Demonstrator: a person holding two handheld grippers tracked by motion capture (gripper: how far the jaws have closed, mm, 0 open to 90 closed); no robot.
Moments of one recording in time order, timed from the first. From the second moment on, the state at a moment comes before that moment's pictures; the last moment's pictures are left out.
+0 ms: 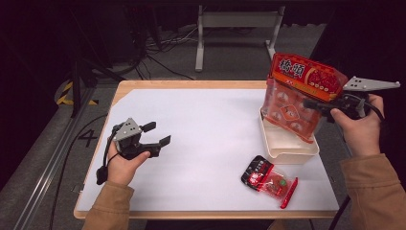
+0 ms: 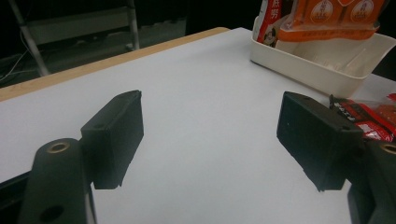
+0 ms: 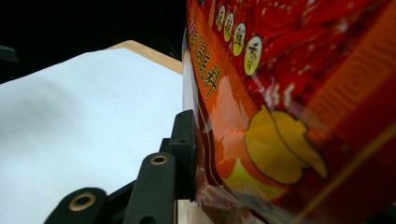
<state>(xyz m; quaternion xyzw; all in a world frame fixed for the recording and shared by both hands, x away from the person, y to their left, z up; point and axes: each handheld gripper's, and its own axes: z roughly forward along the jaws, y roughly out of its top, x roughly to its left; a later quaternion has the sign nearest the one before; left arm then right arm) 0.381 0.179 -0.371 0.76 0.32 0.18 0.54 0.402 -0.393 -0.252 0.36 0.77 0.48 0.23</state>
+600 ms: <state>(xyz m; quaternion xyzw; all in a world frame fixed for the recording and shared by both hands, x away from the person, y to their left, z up) 0.382 0.180 -0.374 0.75 0.32 0.17 0.55 0.414 -0.408 -0.297 0.37 0.76 0.48 0.22</state>
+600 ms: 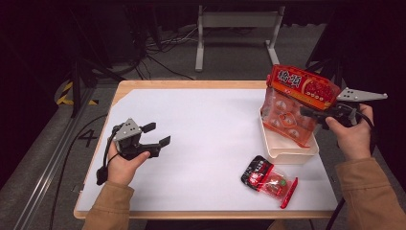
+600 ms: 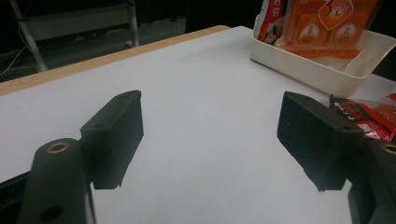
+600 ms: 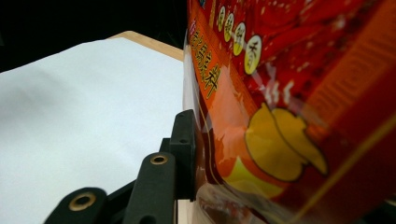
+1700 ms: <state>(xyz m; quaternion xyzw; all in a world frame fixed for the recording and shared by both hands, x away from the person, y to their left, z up) 0.382 0.180 -0.374 0.75 0.33 0.16 0.55 0.430 -0.415 -0.332 0.40 0.77 0.46 0.17</state>
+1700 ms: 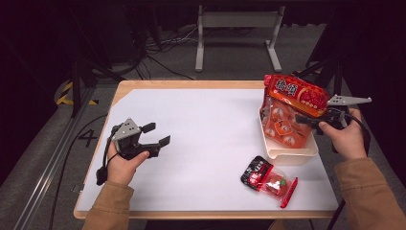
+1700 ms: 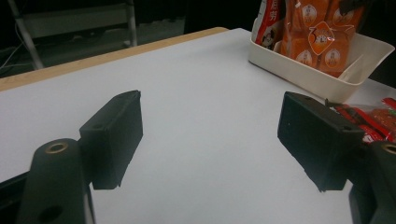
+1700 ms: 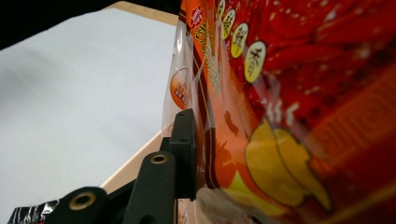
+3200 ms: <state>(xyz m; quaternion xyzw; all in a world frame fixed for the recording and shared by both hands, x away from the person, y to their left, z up) 0.384 0.170 -0.378 0.76 0.31 0.15 0.55 0.346 -0.427 -0.293 0.42 0.72 0.45 0.31</state>
